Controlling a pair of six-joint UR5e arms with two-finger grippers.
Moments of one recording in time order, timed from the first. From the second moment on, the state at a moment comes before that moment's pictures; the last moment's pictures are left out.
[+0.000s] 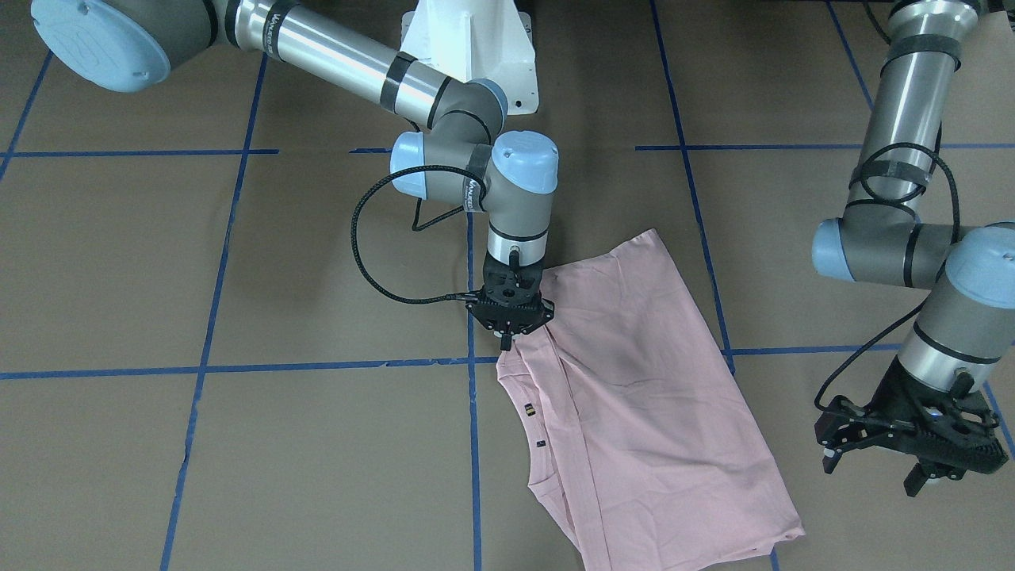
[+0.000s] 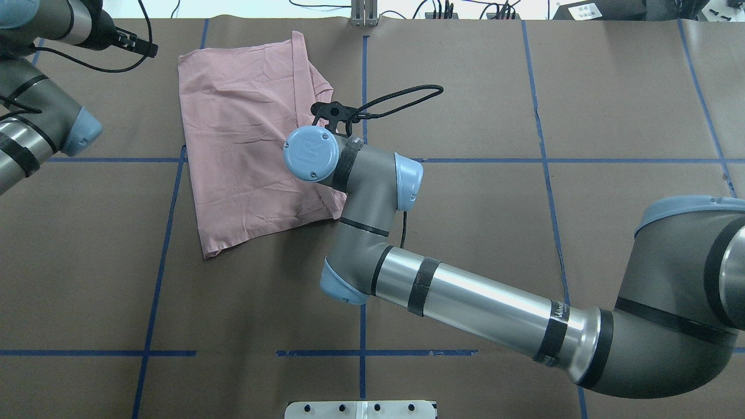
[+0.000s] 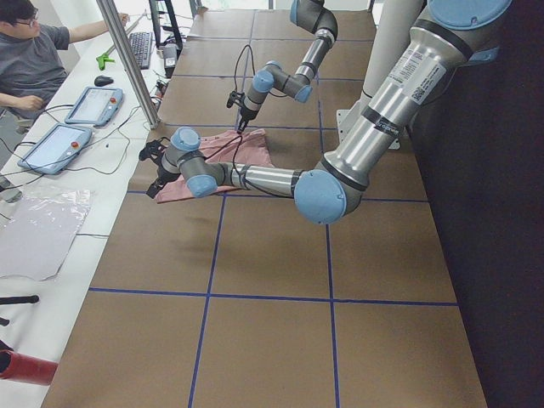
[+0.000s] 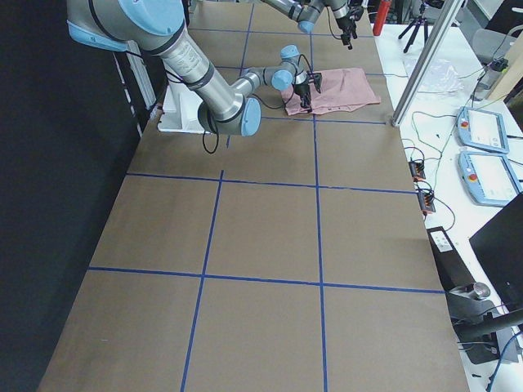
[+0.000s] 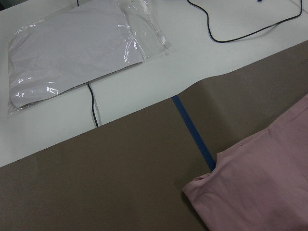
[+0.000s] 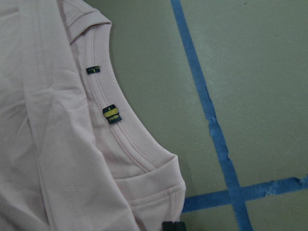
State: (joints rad) left arm -1.10 -2.17 -1.03 -2.48 -1.89 -0.48; right arm 0.47 -0.49 1.01 -1.28 1.48 1.42
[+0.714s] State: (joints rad) left arm -1.09 -2.17 -1.03 -2.48 -1.89 -0.48; right arm 0.42 -0.83 1.49 -1.38 1.48 1.42
